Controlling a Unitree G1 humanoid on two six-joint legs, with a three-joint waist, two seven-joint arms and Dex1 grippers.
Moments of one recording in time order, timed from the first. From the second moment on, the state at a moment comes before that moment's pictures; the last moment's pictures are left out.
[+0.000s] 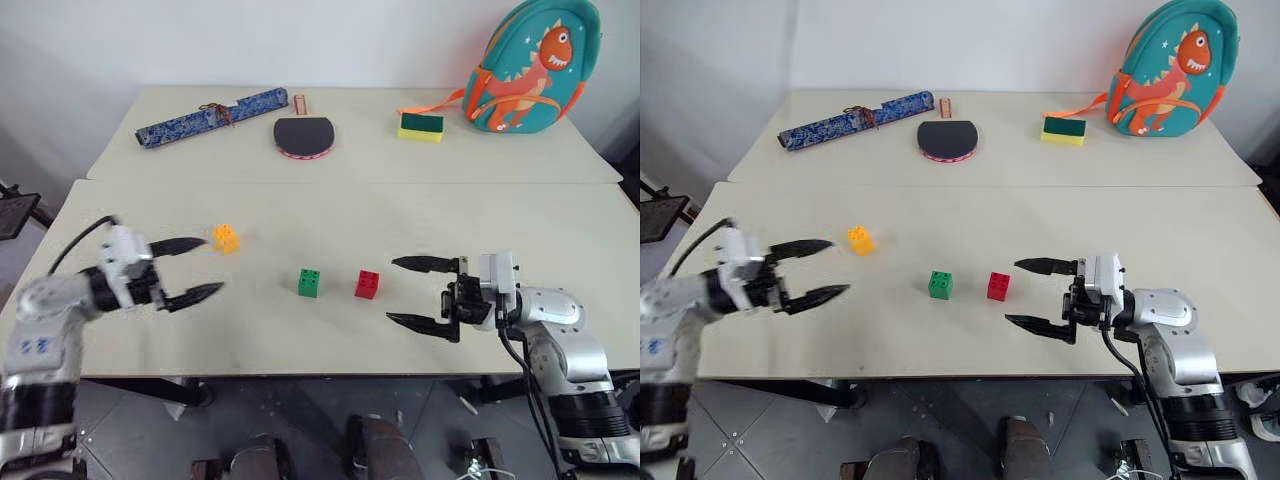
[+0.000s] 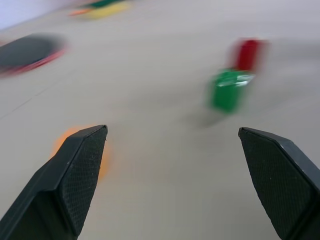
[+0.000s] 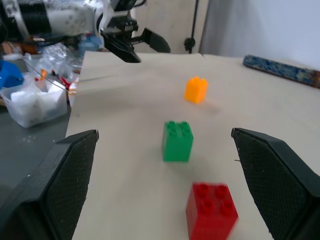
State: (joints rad) left arm -0.17 0.69 0.45 0.17 -0.44 0.09 -1.01; right arm -0.31 -0.55 -0.04 -0.04 0.55 0.02 1.30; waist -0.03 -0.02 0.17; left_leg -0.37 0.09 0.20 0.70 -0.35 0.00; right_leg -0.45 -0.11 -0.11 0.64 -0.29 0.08
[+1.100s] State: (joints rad) left arm -0.85 0.62 0.10 0.99 -0.17 -0.12 -0.99; right arm -0.32 -0.55 -0.02 -0.07 0.53 0.01 1.26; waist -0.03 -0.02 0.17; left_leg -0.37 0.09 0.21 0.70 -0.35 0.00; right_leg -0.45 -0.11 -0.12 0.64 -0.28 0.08
